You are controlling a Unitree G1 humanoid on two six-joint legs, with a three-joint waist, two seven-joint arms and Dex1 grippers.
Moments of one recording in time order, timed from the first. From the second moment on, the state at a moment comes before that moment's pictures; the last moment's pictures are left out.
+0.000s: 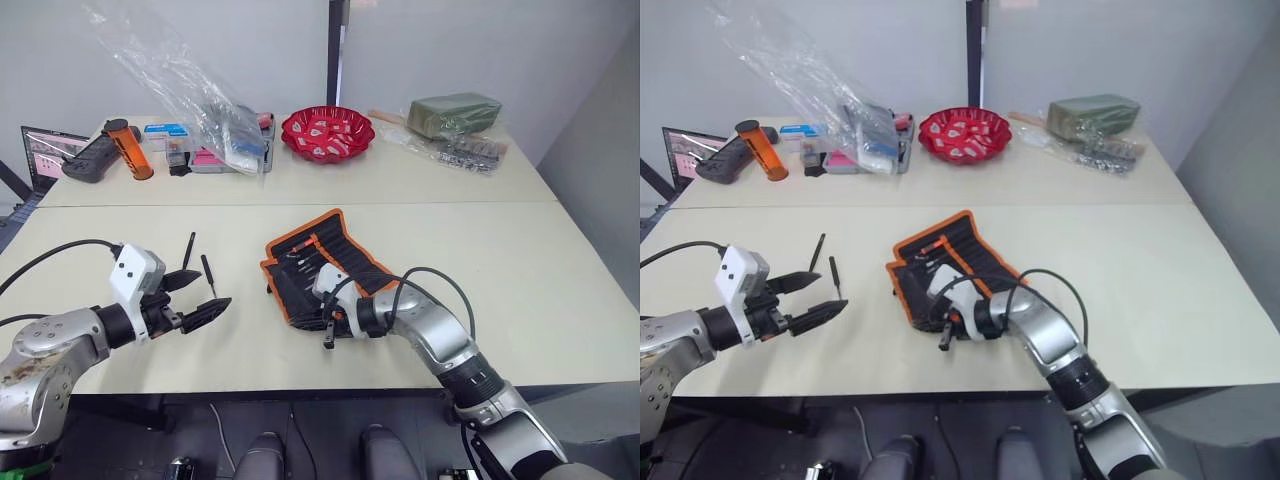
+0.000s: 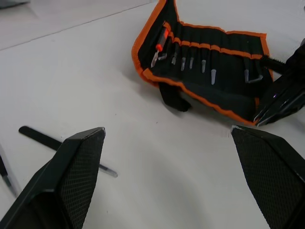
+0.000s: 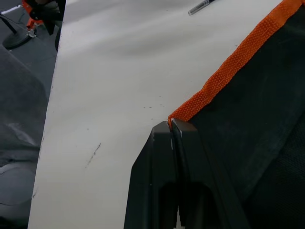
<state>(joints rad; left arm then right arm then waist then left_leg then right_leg) -0.06 0.78 0.32 -0.36 -0.59 0.68 -0.84 -0.55 -0.27 0.44 0.03 0.20 0.62 0.95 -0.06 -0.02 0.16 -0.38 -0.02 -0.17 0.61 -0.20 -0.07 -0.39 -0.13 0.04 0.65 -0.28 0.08</state>
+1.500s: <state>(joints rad) -0.70 0.50 -0.16 0.68 -0.14 0.04 -1.05 -0.80 -0.17 0.31 0.49 0.23 0.43 0.99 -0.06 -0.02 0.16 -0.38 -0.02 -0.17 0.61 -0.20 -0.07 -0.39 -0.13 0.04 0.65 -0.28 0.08</state>
